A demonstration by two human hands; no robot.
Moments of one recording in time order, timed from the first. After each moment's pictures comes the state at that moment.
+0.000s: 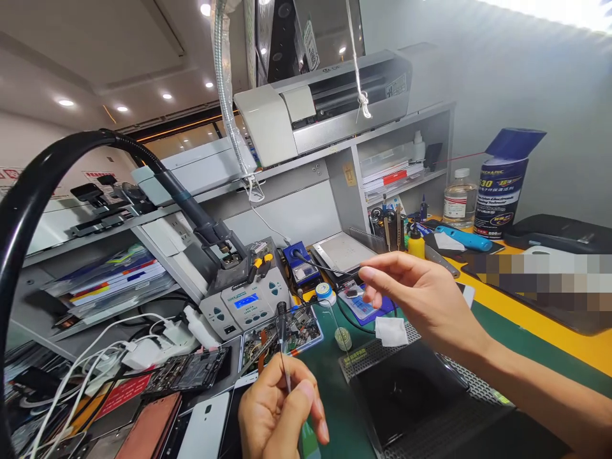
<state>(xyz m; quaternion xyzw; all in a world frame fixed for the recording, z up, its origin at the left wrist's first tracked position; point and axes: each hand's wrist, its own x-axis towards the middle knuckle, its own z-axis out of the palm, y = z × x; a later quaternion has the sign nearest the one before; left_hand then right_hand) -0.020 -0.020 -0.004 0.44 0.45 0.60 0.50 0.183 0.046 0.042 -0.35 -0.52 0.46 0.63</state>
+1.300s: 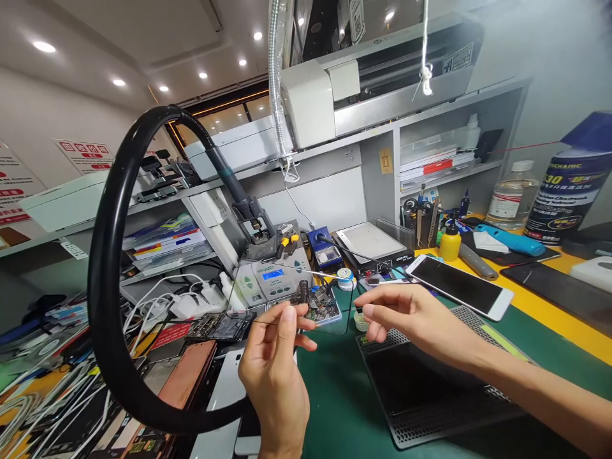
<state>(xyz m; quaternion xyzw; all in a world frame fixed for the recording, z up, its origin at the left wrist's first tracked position) -0.023 -0.009 0.007 0.34 0.45 0.78 0.28 0.165 0.045 0.013 -0.35 -0.62 0.58 0.40</state>
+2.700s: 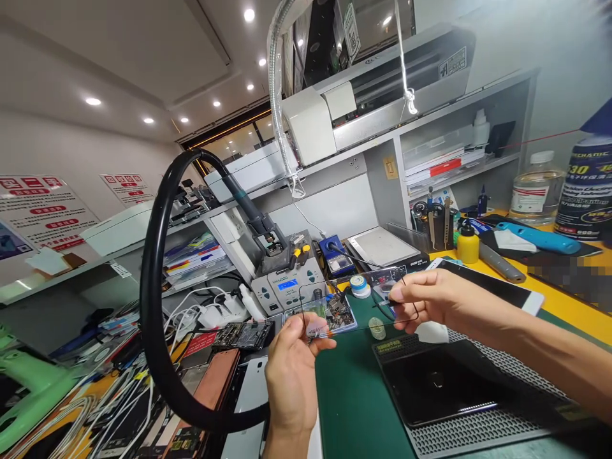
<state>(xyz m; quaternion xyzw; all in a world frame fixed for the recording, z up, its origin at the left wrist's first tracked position) -0.039 -0.004 0.010 0.33 0.39 0.72 0.47 0.199 0.068 0.029 -0.32 -0.53 0.70 0.37</state>
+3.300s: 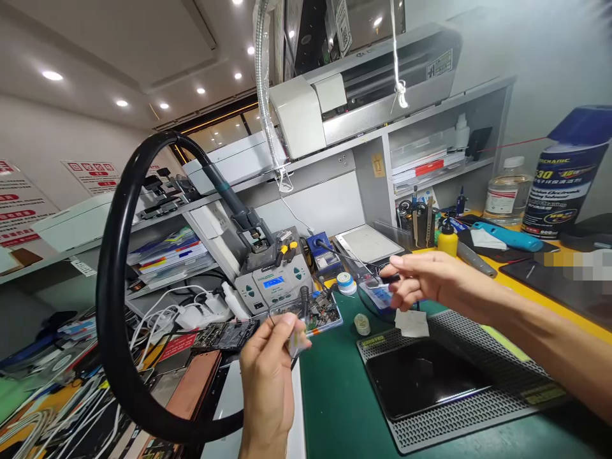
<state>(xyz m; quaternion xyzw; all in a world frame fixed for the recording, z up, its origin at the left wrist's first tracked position) -0.044 -0.004 0.015 0.32 0.45 0.71 0.43 0.217 0.079 0.036 -0.36 -0.52 0.65 0.42</state>
